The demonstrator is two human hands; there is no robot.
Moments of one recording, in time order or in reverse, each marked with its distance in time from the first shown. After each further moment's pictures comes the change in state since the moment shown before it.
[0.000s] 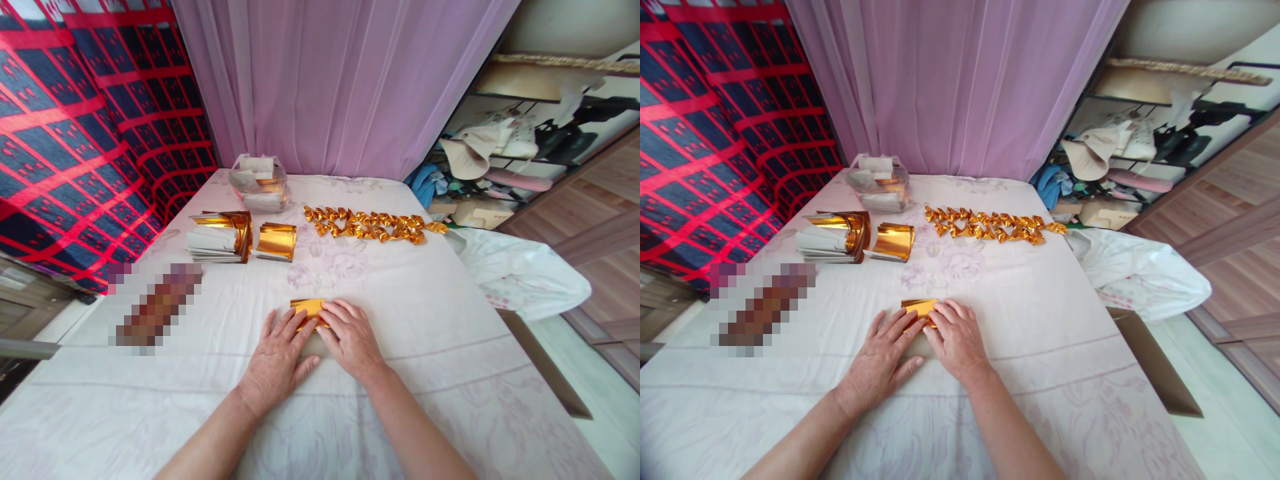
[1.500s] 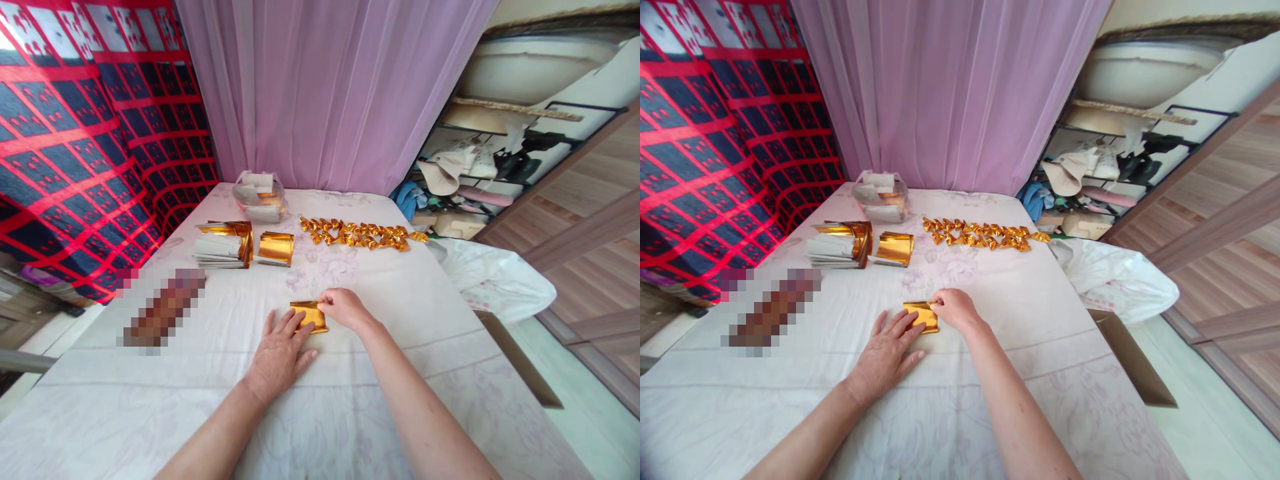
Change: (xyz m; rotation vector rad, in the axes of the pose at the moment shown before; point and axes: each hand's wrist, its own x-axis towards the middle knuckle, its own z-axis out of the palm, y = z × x) left_hand 0.003 0.001 0.004 -0.036 0.006 -0.045; right_hand 0.065 0.015 -0.019 0.114 -0.380 0.375
